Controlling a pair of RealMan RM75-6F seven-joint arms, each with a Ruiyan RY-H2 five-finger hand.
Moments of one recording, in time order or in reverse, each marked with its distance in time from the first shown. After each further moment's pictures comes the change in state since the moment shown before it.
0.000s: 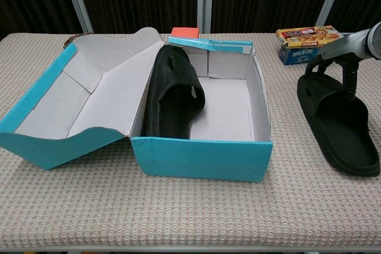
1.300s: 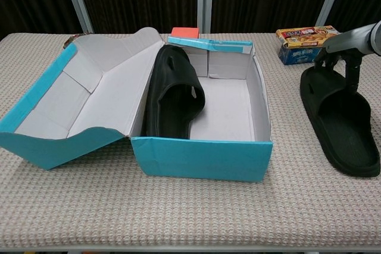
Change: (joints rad) left arm -0.008 0.013 0.017 -0.013 0.012 -0.023 -0.034; right arm -0.065 0.001 0.060 0.013 -0.038 0.079 -0.038
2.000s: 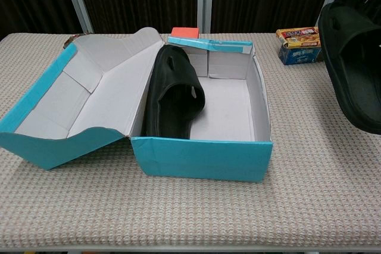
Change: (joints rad) left arm -0.013 0.017 0.005 -0.070 0.018 0.003 0.077; right arm -0.264 0.399 0.233 -0.295 -0.538 0.057 0.459
